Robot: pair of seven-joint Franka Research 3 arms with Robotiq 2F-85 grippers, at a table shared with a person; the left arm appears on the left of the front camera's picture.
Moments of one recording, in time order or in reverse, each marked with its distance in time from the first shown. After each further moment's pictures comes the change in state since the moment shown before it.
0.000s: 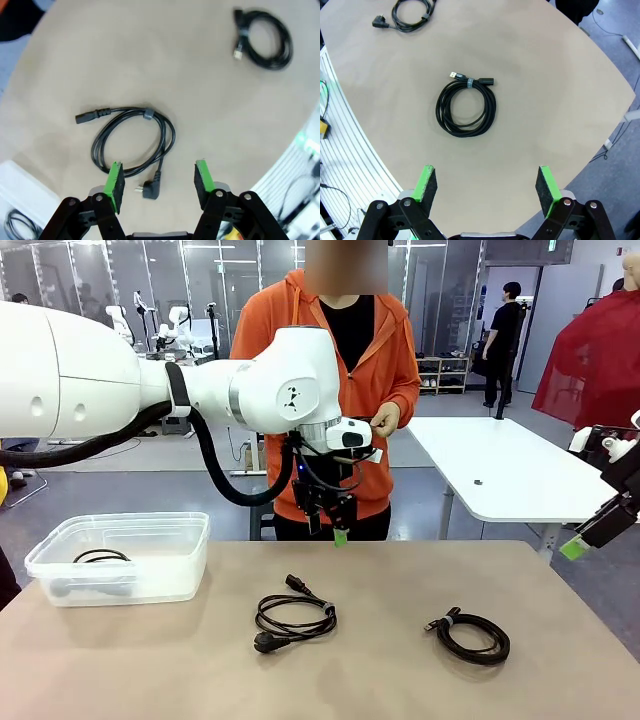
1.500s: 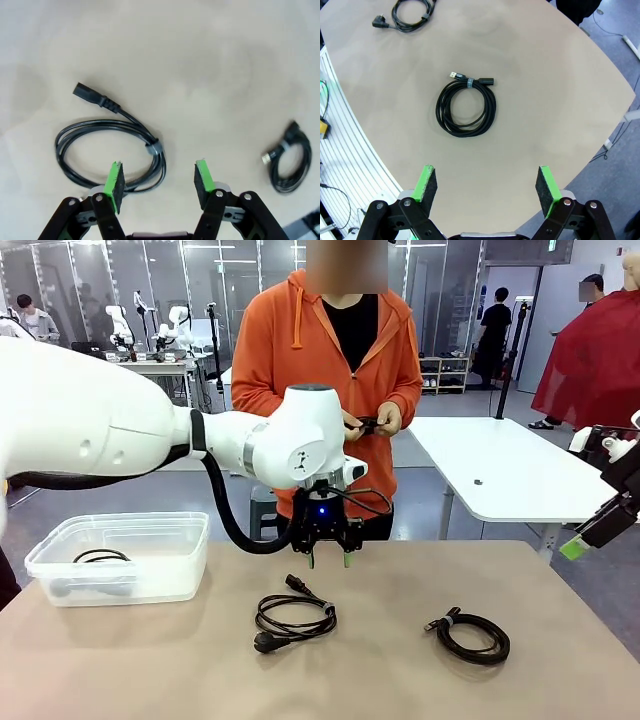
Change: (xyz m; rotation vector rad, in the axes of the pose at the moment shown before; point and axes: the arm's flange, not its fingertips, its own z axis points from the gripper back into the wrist) left arm 0.009 0.010 -0.082 0.074 -0.050 0.742; right arm 0.000 0.000 0.000 0.000 0.000 0.000
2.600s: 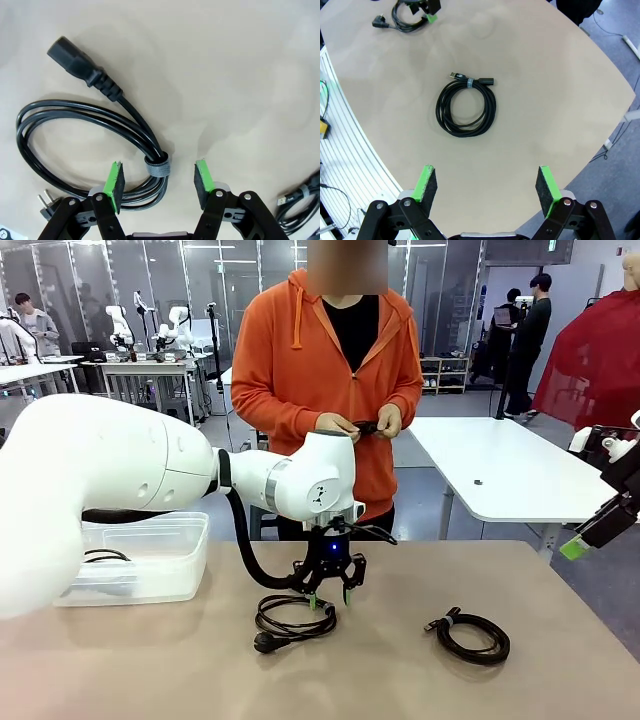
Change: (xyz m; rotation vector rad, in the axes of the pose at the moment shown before) left arm -0.002 -0.006 -0.082 0.077 0.174 0.248; right arm 0.000 0.000 0.000 0.000 0.000 0.000
